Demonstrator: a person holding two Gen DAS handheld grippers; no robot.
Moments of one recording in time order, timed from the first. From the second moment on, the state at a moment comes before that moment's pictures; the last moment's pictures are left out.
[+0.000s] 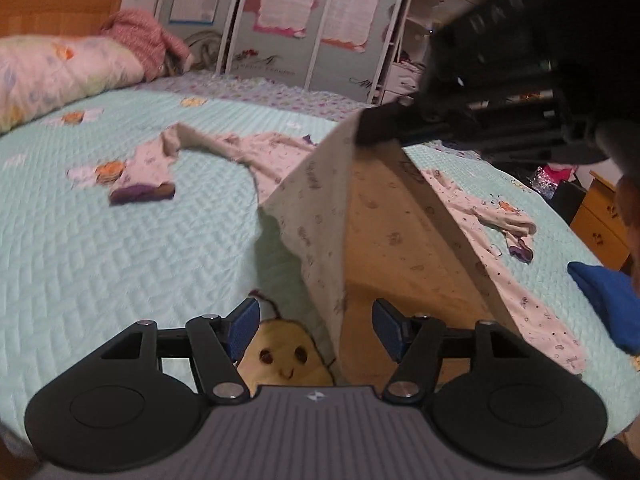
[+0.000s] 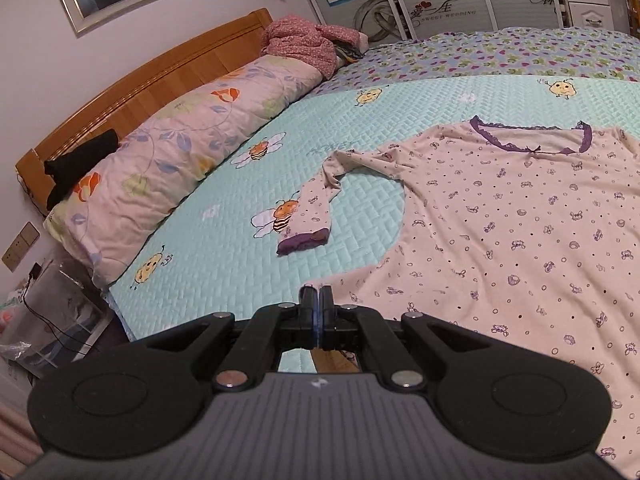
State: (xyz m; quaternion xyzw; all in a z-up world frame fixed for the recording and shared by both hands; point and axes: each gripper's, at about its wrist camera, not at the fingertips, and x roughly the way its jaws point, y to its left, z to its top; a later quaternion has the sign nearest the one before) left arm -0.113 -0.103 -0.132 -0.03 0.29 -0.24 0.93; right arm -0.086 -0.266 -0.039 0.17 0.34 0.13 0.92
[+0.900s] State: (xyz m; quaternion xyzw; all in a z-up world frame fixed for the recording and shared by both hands) left arm -0.081 -0.031 -0.145 -0.03 0.33 -0.09 0.94; right arm -0.241 -0.383 -0.120 0.06 0.39 -0.12 0.91
